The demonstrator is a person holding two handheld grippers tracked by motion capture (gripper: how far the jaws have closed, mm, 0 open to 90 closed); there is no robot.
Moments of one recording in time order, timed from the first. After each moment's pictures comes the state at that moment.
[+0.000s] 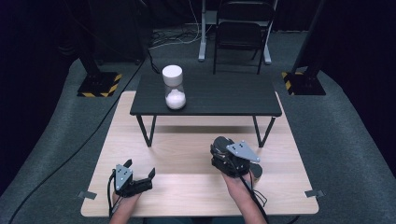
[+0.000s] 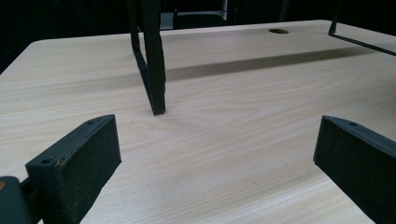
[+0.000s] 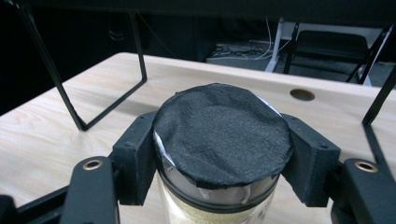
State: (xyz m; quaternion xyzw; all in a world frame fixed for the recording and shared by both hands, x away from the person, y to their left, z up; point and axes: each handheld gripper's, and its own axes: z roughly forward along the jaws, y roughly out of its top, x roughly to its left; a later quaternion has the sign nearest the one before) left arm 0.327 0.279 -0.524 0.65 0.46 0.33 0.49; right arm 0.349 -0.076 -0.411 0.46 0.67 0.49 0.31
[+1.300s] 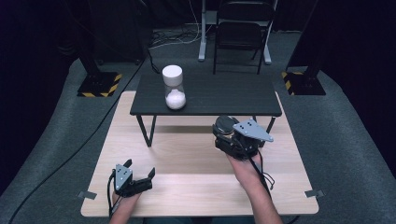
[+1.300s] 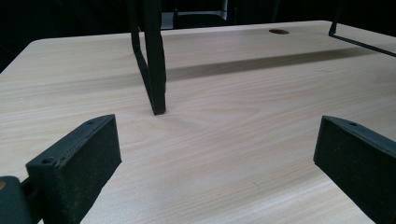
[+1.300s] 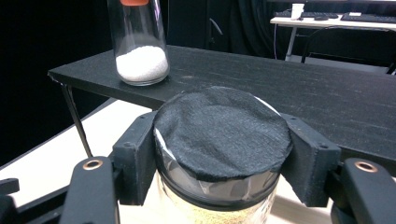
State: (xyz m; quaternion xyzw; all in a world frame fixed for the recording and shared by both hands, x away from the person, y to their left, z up) left arm 0.328 0.279 -0.524 0.65 0.47 0.33 0.50; right arm 0.357 -0.084 -0.330 0.43 0.66 0.52 0.32
